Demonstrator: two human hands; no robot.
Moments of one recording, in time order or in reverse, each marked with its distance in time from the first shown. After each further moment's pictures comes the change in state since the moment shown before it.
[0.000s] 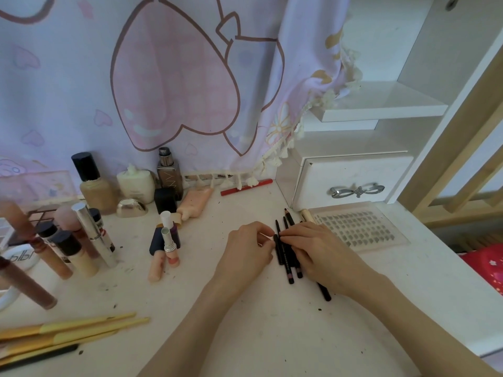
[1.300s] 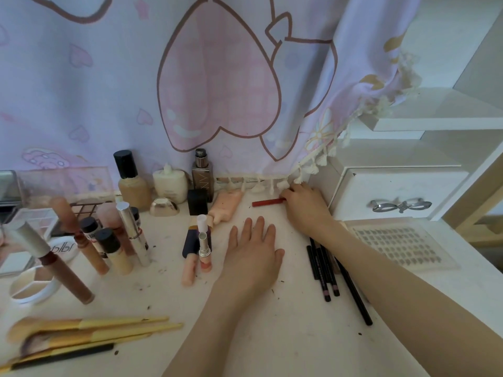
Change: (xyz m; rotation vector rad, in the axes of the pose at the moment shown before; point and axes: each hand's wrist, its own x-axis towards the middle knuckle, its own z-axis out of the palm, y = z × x) left_hand 0.011 -0.029 -0.027 0.787 -0.220 -0.012; right_hand 0.134 0.008 0.041 -0.265 -0.063 0.212
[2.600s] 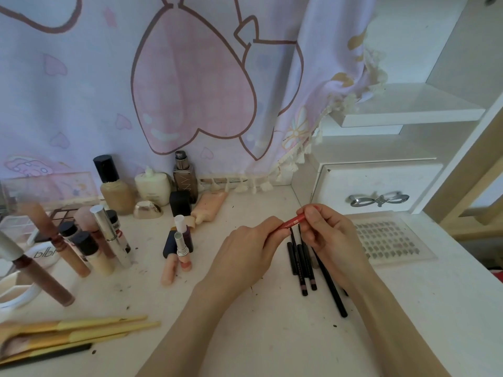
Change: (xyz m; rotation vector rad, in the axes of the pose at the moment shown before) left_hand -0.005 0.018 -0.009 -0.387 0.409 0.314; right_hand -0.108 0.007 -0.052 1.815 0.151 0.315
